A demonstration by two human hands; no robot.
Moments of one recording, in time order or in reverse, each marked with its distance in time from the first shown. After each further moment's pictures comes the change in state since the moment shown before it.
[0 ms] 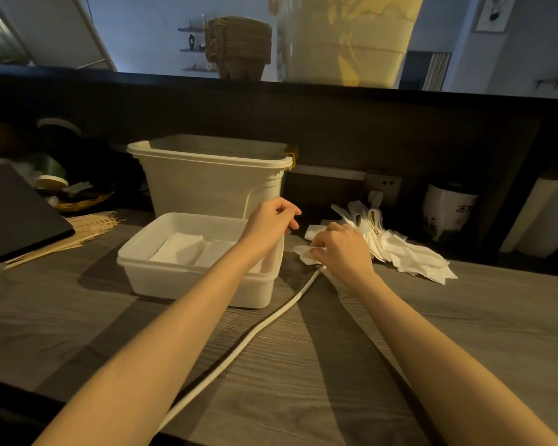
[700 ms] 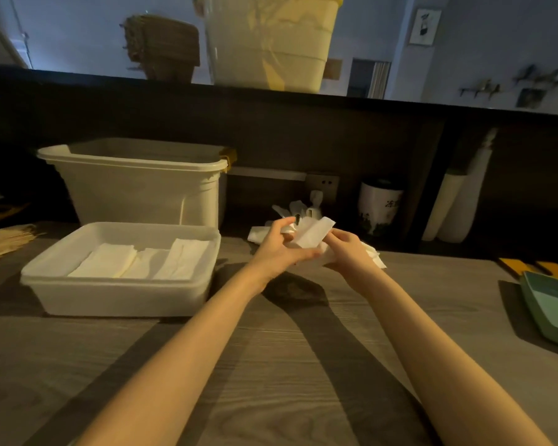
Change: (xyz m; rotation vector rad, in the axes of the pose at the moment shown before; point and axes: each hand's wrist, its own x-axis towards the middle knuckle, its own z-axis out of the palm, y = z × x) left_hand -0.020 0.011 0.103 -0.246 -0.281 -0.063; right_hand -0.051 0.072 -0.047 1.172 -0.057 0.563
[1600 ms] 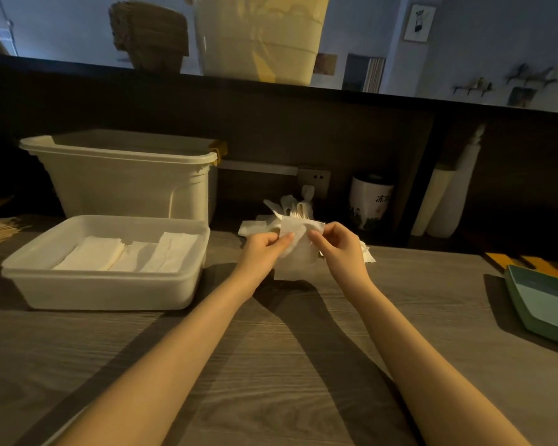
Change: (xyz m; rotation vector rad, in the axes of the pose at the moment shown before) left_hand -0.012 -0.008 0.007 0.002 0.110 0.042; right_hand -0.020 0.010 -0.001 -0.090 0.174 -0.321
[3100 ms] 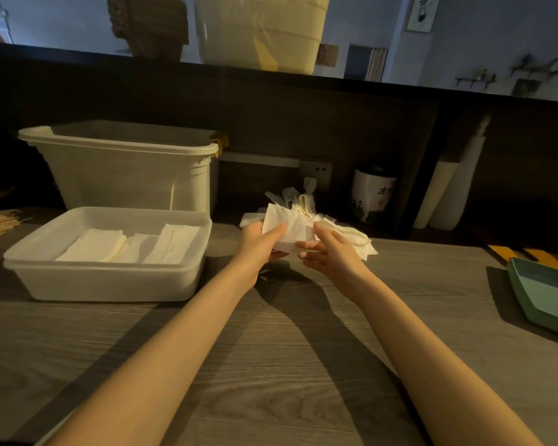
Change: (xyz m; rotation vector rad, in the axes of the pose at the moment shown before) left_hand -0.002 0.006 -0.001 -0.228 0.124 -0.141; right_hand -0.009 -0.013 0.006 0.344 -0.147 0.493
